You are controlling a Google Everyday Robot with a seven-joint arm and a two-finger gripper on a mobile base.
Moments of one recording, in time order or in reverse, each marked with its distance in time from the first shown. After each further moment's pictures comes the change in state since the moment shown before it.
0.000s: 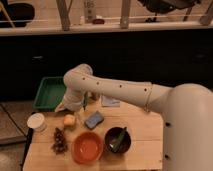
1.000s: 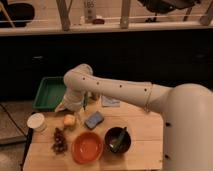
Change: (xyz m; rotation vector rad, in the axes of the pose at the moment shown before) arm 0.000 0.000 0.000 0.000 0.000 0.000
